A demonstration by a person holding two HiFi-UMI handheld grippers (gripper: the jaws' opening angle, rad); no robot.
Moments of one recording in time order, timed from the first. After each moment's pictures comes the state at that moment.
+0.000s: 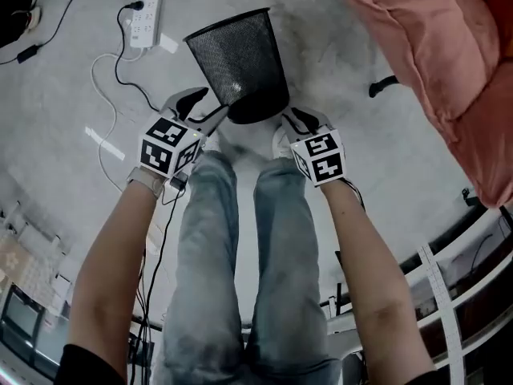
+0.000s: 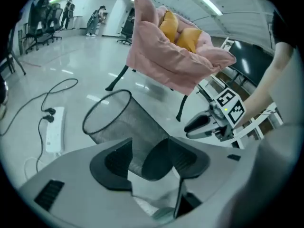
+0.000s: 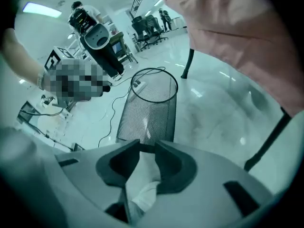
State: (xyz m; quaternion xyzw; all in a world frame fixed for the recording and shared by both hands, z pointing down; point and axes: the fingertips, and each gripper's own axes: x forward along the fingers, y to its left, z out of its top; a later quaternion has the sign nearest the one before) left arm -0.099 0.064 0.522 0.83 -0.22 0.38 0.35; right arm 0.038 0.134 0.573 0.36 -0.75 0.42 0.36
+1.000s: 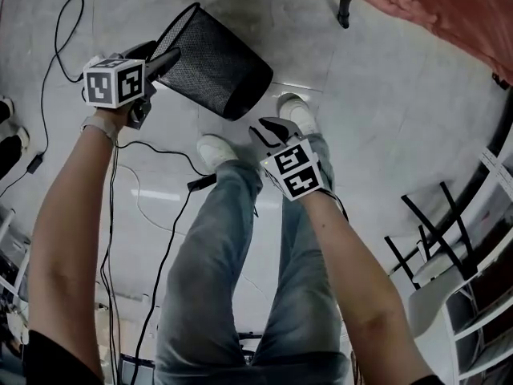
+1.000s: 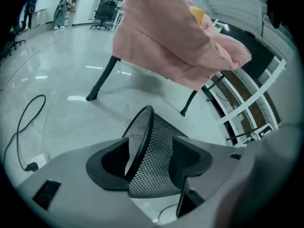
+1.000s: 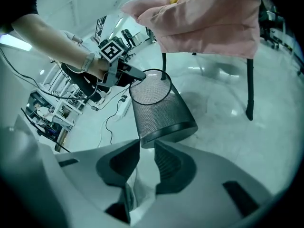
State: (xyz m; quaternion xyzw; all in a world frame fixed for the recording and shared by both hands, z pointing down) left arm -0.035 -0.084 0.581 0.83 -0.09 0.46 0.31; right arm -0.017 0.177 0.560 0.50 -0.67 0.50 0.22
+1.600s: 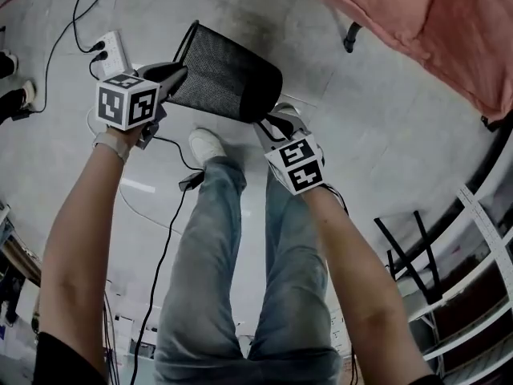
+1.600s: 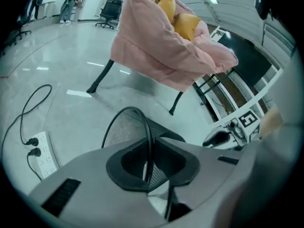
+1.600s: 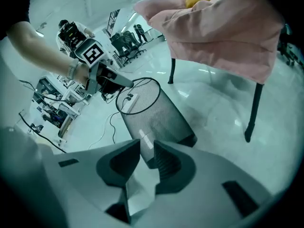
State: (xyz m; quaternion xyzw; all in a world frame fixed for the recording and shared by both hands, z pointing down) left arm -0.057 -0.025 0.526 0.82 -0.09 0.45 0.34; right arm 0.017 0.160 0.531 0.46 -0.70 0.47 0.26
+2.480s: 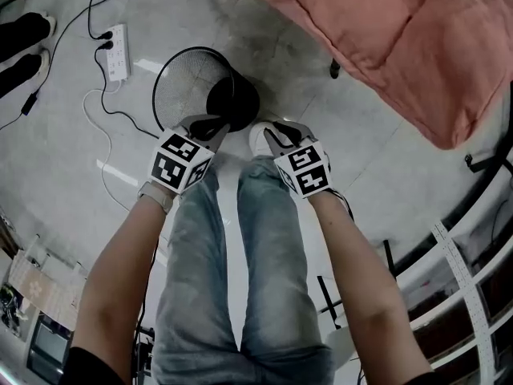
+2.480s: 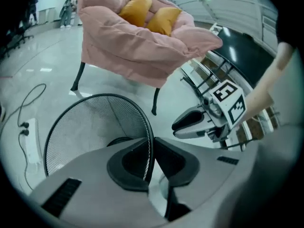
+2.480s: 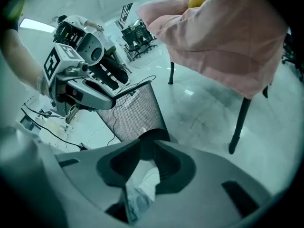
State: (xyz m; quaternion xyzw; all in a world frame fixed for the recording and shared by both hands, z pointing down) left arm 0.023 0.128 0.478 0.82 -0.11 0.45 0.34; right arm 0.102 0.182 0.515 0.40 -0.74 0.45 0.30
